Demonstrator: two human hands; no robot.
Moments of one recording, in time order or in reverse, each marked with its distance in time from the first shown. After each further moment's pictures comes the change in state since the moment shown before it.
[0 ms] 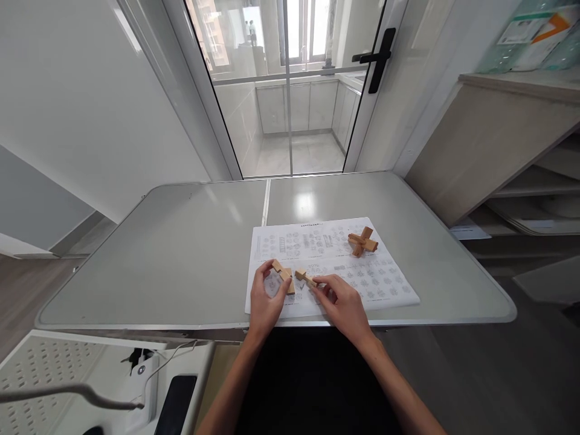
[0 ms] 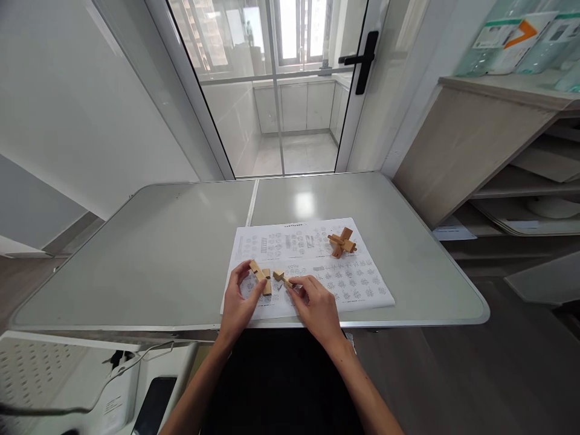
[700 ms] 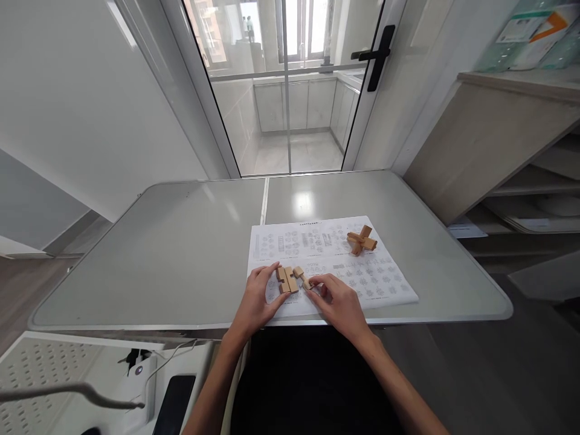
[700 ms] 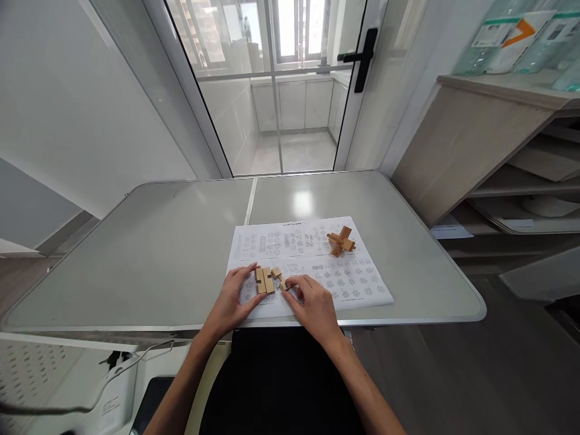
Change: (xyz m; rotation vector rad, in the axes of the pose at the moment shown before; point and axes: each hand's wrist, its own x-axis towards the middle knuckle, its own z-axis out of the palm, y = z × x) left_hand 0.012 -0.007 -0.035 0.340 -0.356 0.307; right_hand 0.002 -0.003 0.000 -0.104 -0.057 -0.032
